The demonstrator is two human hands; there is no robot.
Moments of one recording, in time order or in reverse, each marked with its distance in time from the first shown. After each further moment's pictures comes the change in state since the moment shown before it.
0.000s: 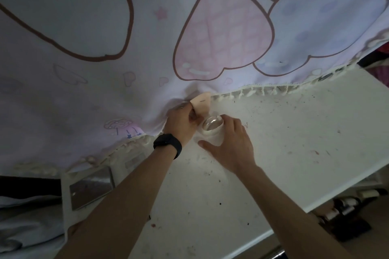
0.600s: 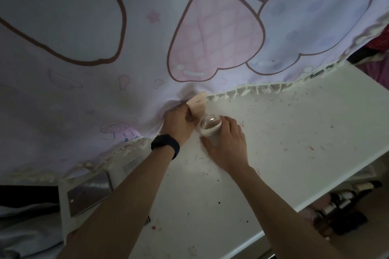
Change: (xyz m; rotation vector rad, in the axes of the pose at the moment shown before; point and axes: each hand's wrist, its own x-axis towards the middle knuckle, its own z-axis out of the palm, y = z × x) left_hand -0.001 0.003 -0.002 0.041 -0.028 -0.032; right_hand -0.002 0.003 0.018 -0.047 0.209 -0.065
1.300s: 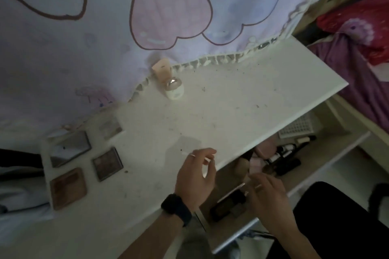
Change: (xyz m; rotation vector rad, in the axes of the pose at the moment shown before) left_hand -0.264 0.105 0.059 -0.235 -0.086 0.111; right_hand -0.247 0.129 -0.169 -0.179 -0.239 0.107
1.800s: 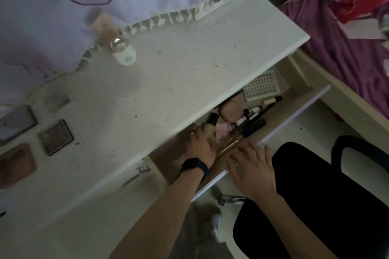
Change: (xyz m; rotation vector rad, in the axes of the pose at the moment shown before) left_hand -0.009 0.001 0.163 0.333 -0.379 -0.456; right_hand -0.038 0.077 0.010 -0.245 -0.006 0.025
